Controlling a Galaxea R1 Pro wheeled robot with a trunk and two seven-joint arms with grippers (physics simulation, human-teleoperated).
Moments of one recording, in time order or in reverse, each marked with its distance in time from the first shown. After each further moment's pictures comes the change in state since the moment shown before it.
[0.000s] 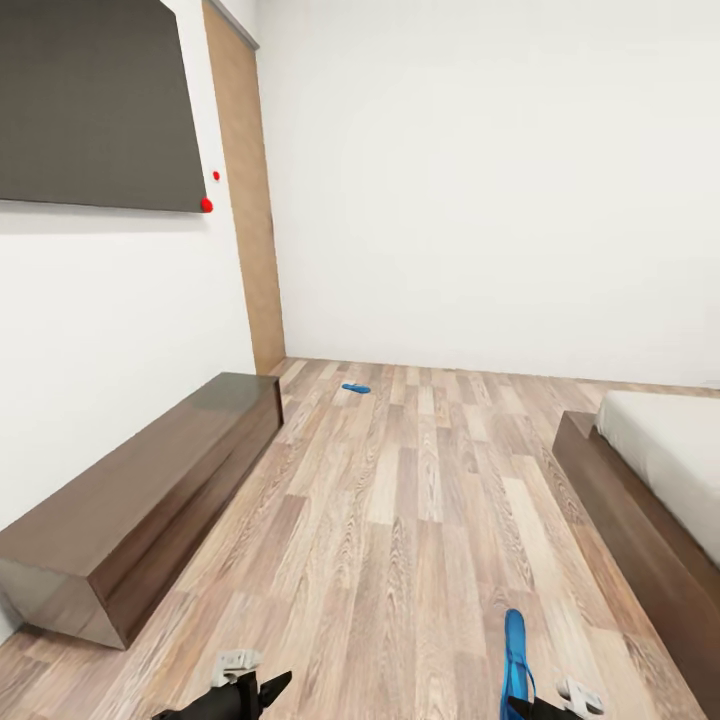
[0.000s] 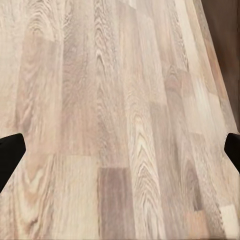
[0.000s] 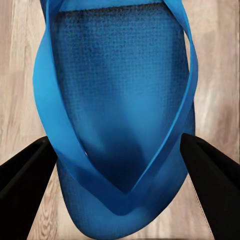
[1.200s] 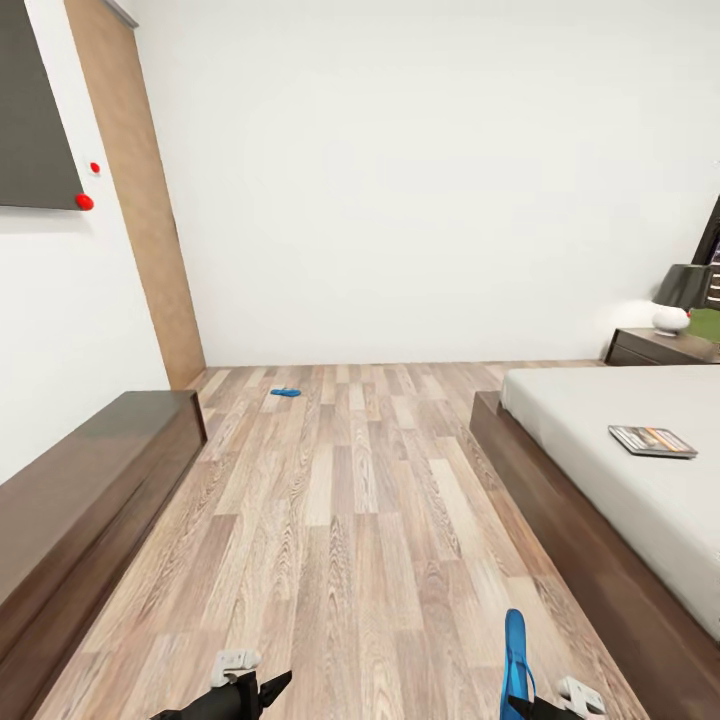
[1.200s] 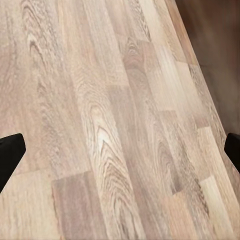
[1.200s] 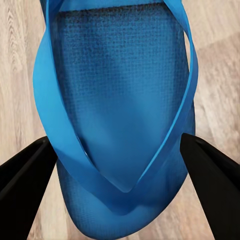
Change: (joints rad) left arm 0.000 0.000 0.000 -0.001 0.000 0.000 0.000; right arm 0.000 0.000 -0.002 0.000 -0.003 0.000 0.001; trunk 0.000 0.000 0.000
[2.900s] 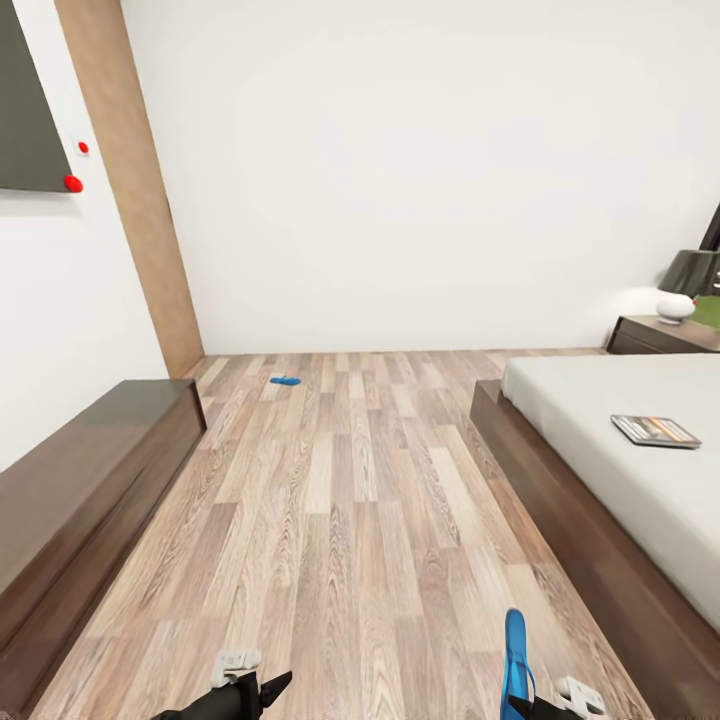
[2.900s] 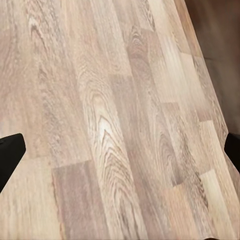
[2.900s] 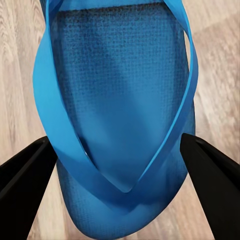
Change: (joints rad) left arm 0.000 -0.002 0.001 0.001 0.000 0.000 0.000; right arm 0.000 0.000 0.001 0.000 0.000 0.000 -0.001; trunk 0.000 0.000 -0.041
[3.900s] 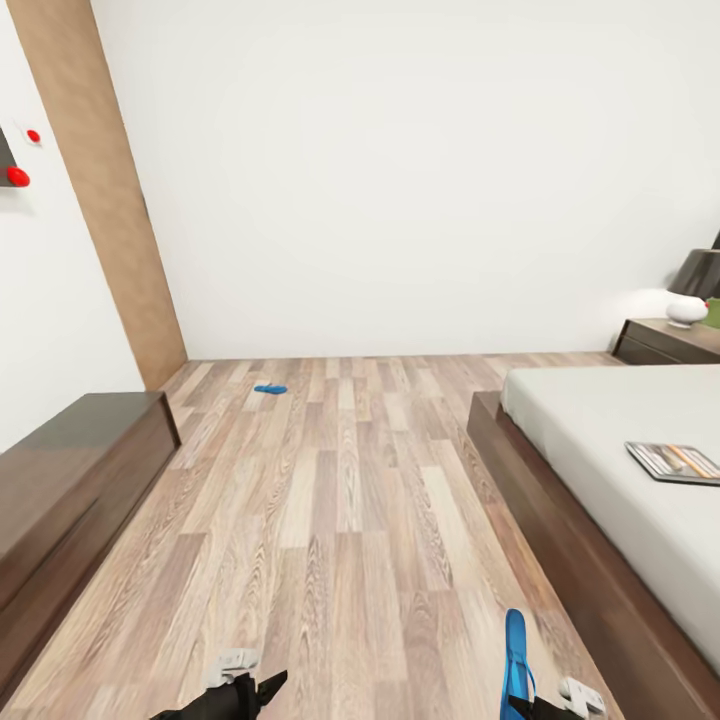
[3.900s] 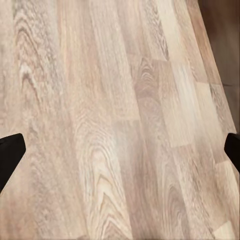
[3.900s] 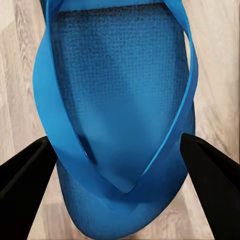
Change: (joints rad) left arm 0.000 0.000 0.000 0.000 0.002 0.000 0.064; right arm 0.000 -0.001 0.000 0.000 -0.001 0.000 0.000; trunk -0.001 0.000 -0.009
